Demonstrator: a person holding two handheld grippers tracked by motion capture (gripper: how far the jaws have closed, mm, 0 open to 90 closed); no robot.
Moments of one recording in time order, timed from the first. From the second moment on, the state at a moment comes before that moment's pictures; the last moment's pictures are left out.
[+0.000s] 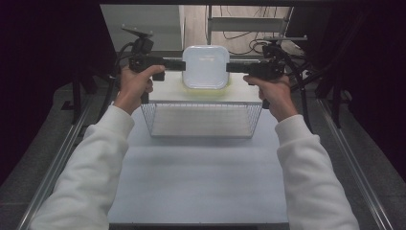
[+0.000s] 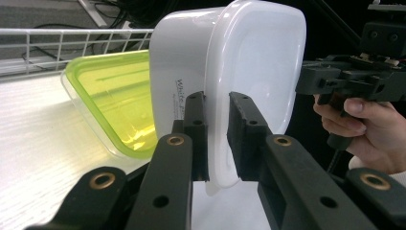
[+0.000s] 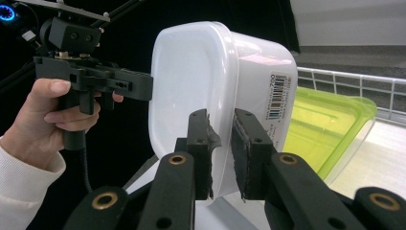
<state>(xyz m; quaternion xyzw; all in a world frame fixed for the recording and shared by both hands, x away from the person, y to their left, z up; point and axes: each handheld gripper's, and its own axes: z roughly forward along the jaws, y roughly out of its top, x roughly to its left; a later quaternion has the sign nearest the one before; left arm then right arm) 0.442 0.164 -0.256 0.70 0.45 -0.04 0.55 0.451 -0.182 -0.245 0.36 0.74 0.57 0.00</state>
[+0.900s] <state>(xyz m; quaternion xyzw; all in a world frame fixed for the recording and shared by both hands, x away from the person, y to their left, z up) 0.494 0.172 -0.270 0.65 0.50 -0.13 0.55 0.502 -0.183 -0.259 0.44 0.70 0.55 -0.07</state>
